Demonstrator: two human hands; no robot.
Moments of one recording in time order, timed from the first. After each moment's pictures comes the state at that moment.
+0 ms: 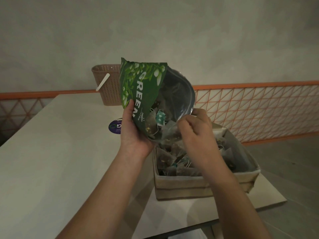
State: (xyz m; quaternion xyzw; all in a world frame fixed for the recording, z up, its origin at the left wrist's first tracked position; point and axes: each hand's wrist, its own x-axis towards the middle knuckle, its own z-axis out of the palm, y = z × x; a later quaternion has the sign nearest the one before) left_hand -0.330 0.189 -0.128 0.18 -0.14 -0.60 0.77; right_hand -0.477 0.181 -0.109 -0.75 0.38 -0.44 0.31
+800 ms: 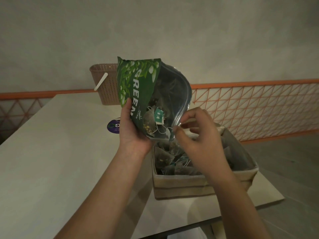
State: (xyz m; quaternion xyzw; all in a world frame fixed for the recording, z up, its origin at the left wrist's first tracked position) left_hand -0.328 0.184 -0.130 0.16 -0.14 -0.60 0.77; right_hand -0.494 0.181 -0.120 -0.76 0.29 -0.50 0.29
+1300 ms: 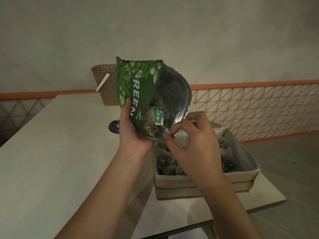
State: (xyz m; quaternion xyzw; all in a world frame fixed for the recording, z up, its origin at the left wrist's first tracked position) left_hand -0.328 0.189 -0.125 0.17 -0.15 -0.59 0.78; right_hand -0.483 0.185 -0.133 -0.80 0.34 -0.49 0.03
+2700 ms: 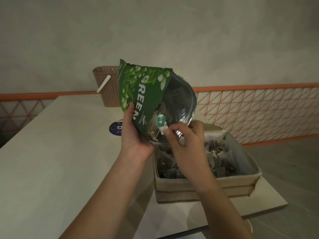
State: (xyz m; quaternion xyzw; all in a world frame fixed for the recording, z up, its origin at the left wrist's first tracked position) left_hand -0.326 0.184 -0.134 0.17 -0.17 -0.58 0.78; right_hand -0.463 0.184 -0.139 -0.75 0.39 -0.46 0.29
